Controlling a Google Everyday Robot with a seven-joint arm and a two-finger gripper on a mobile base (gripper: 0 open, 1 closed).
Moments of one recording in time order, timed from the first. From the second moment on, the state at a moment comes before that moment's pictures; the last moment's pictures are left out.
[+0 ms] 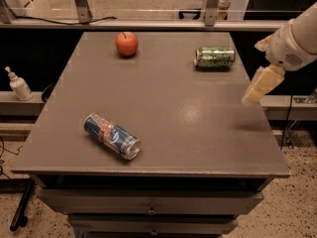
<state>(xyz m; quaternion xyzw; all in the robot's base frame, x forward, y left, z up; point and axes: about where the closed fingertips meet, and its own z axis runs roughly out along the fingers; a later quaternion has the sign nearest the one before) 0.573 -0.242 0.902 -0.56 0.79 0.01 0.26</state>
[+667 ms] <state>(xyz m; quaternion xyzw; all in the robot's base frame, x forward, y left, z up) 0.673 -0.215 0.888 -0.54 0.77 0.03 0.33</state>
